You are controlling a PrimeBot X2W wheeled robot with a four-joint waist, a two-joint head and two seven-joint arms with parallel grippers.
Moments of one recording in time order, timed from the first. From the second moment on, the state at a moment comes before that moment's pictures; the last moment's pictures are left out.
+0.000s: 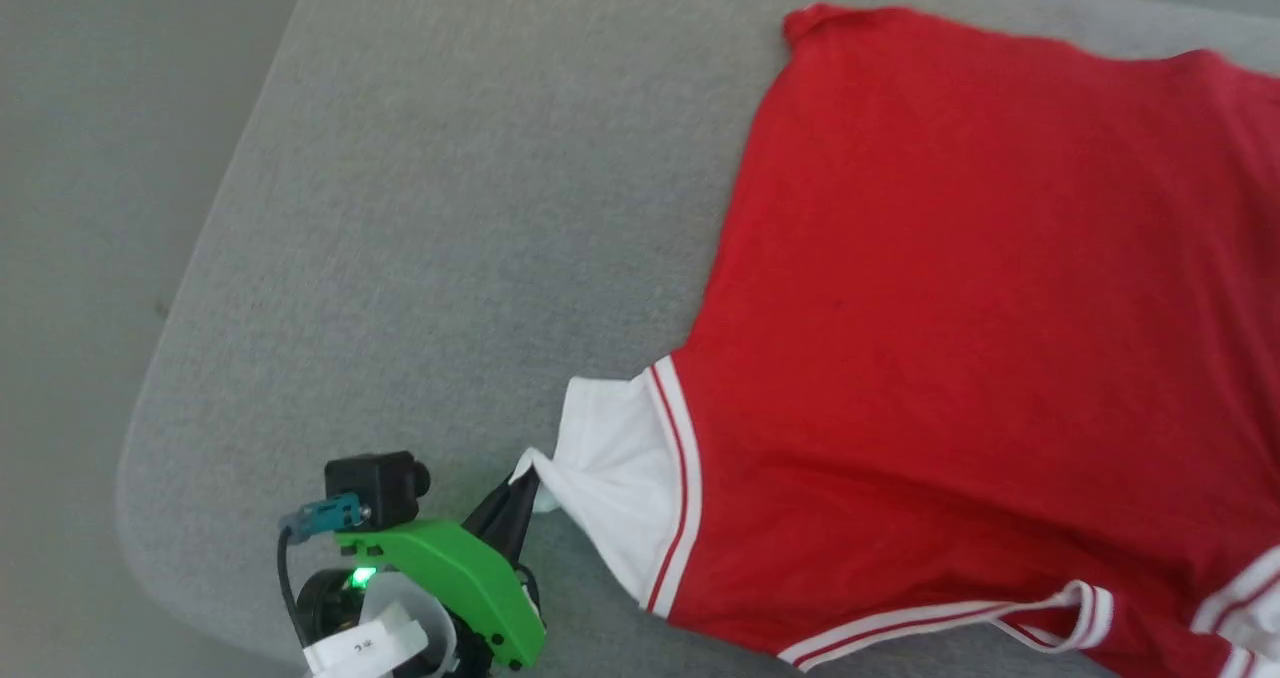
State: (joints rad) left arm -0.01 0.15 -0.27 -0.08 -0.60 0.03 0.28; right arm -0.81 -0.32 -0.43 0.56 0.16 0.13 0.36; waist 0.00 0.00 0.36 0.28
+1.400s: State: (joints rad) left arm 0.08 0.21 -0.24 -0.11 -0.60 0.07 0.29; right arm -0.14 -0.11 -0.65 0.20 0.17 0.13 0.27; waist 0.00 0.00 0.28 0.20
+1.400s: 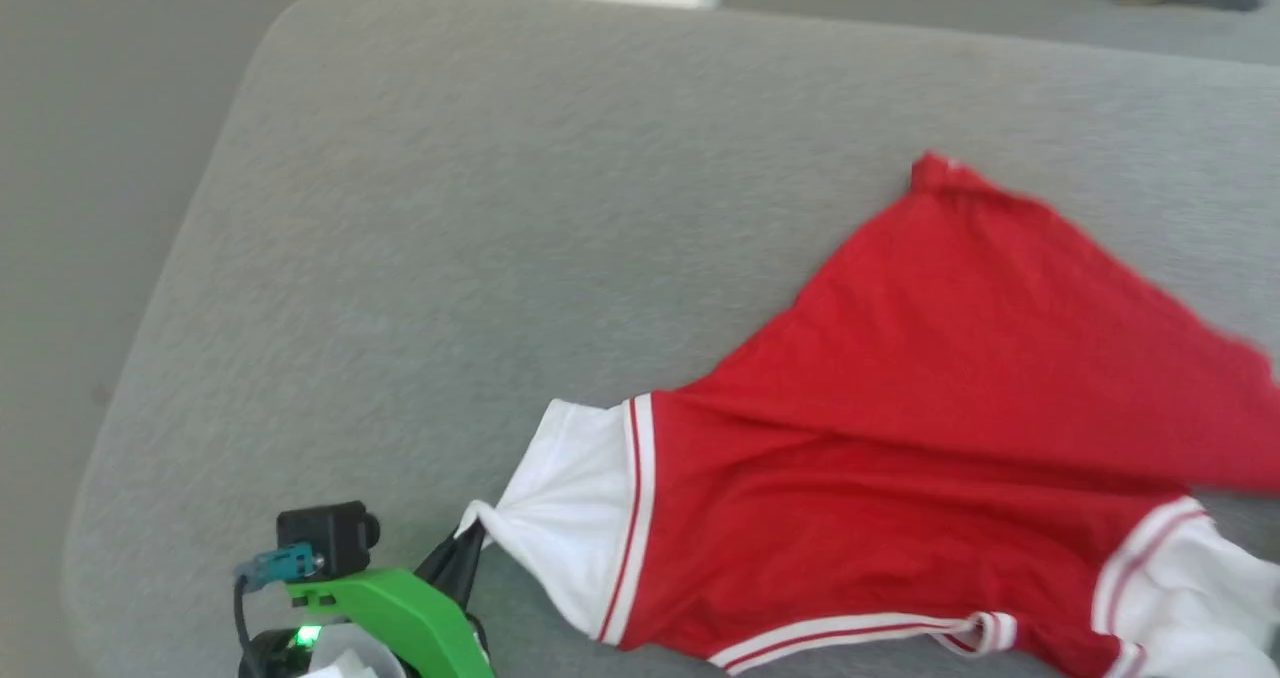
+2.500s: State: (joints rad) left arm 0.09 0.22 -0.27 -0.16 -0.61 0.10 0.32; right arm -0.34 -0.32 0.06 0.18 0.18 0.13 0.16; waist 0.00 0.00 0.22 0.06
